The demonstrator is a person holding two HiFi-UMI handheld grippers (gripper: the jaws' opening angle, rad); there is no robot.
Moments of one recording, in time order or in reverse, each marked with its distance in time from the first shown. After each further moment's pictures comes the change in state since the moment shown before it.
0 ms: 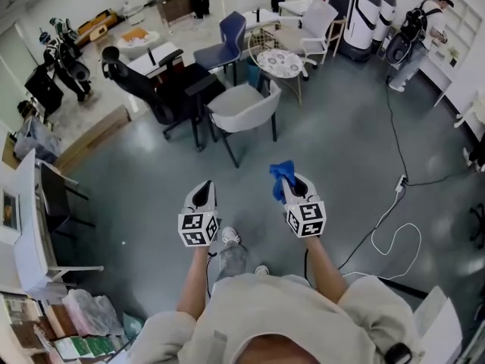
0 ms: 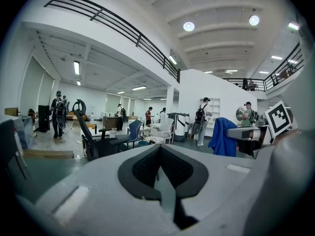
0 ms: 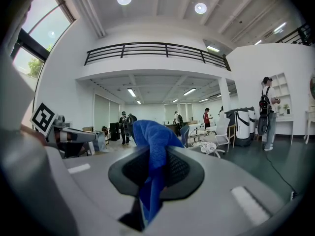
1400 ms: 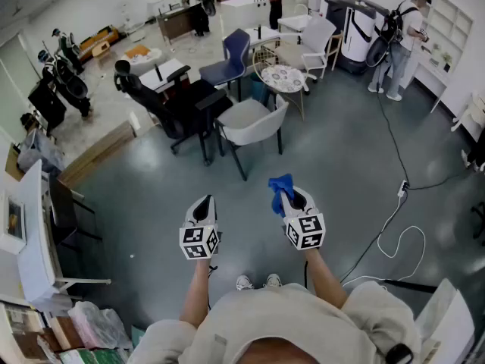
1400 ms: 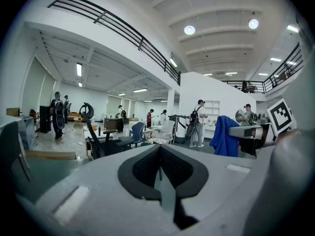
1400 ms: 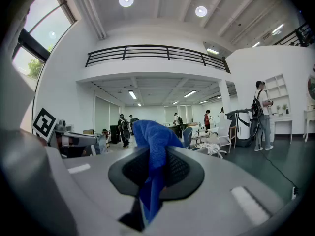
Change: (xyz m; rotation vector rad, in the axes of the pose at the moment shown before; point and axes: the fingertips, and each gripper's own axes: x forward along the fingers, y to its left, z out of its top) left arm -0.066 0.052 0.005 -0.005 -0.017 -0.005; right arm -0.016 0.086 0.015 0.012 -0.020 -0.011
